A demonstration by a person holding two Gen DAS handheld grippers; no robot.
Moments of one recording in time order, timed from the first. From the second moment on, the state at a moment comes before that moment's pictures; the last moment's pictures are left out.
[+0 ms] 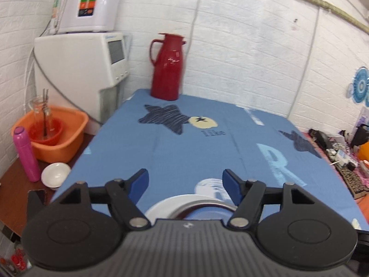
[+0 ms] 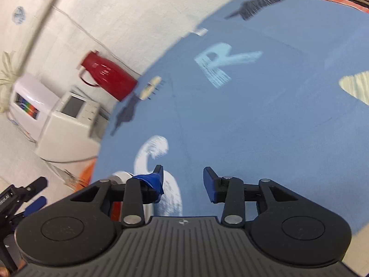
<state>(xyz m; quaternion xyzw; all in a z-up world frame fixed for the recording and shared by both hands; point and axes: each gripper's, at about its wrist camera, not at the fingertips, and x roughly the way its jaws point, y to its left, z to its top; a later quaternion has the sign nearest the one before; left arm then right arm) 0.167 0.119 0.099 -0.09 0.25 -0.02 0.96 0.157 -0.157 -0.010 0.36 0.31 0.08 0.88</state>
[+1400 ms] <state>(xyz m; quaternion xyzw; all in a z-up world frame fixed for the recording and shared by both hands) -0.034 0.025 0.011 0.07 0.22 -0.02 0.97 0.000 -0.106 -0.034 0.22 0.28 0.06 0.93</state>
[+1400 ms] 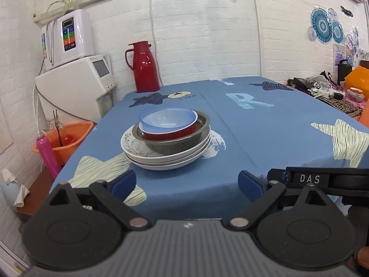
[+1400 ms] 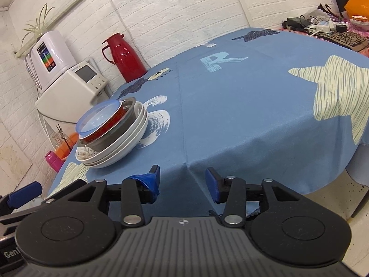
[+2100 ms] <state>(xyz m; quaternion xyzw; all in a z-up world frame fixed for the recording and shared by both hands) -0.034 0.034 0.005 0.05 0.24 -0.02 0.97 -0.015 -0.089 -0.022 0.15 0.24 0.01 0.96</state>
